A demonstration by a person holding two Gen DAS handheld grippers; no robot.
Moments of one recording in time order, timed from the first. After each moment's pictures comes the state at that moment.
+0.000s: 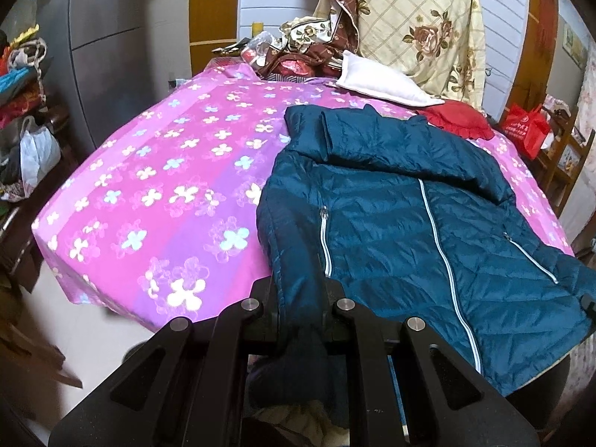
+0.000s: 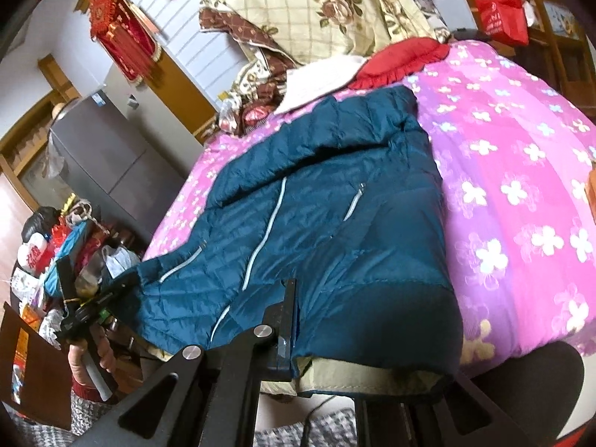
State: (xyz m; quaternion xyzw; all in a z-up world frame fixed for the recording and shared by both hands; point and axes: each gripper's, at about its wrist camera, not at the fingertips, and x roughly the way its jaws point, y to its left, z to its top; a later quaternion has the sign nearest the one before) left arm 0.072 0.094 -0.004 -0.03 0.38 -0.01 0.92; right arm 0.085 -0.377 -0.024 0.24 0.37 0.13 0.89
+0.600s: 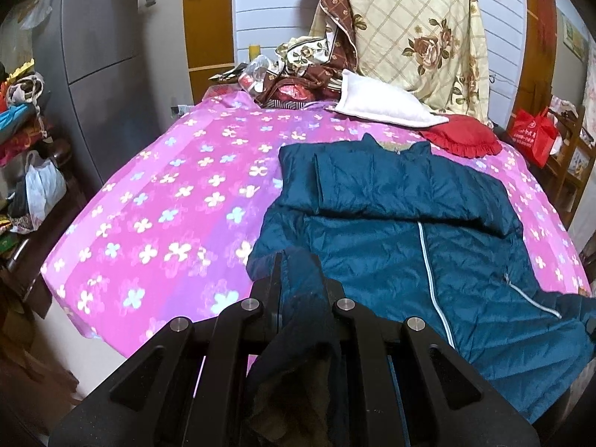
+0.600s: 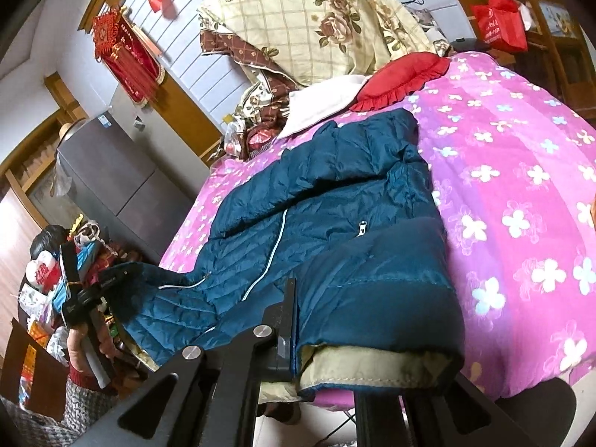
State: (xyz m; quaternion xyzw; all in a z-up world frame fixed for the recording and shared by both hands) left arm 0.126 0.066 0.036 -0.01 0.36 0.01 0.93; right arm 0.103 -0.401 -0.012 0.25 0.34 0.14 0.89
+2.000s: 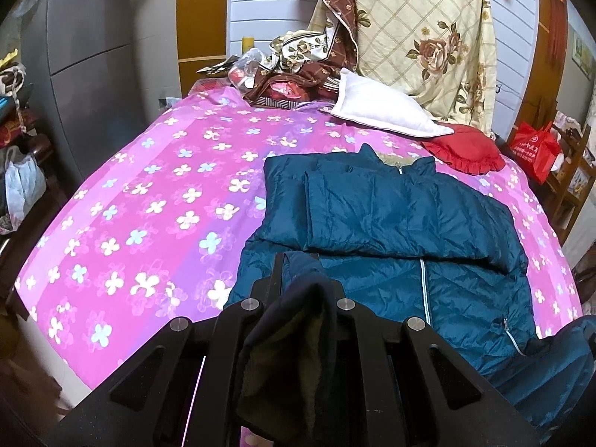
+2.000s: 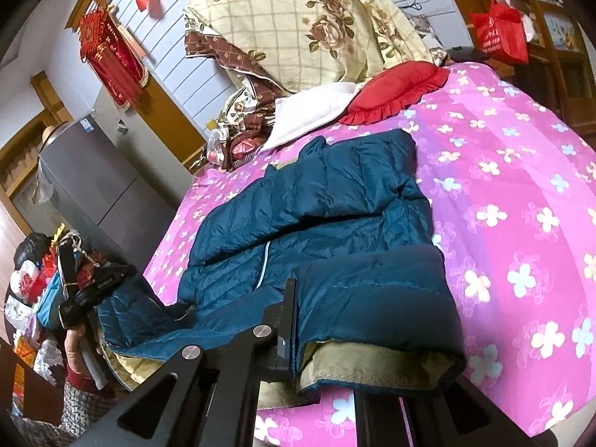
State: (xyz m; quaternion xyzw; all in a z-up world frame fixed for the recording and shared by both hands) left arm 0.205 0.056 0.030 -0.04 0.37 -0.01 0.93; right arm 0.170 -0.403 0.011 0.24 0.35 0.11 0.90
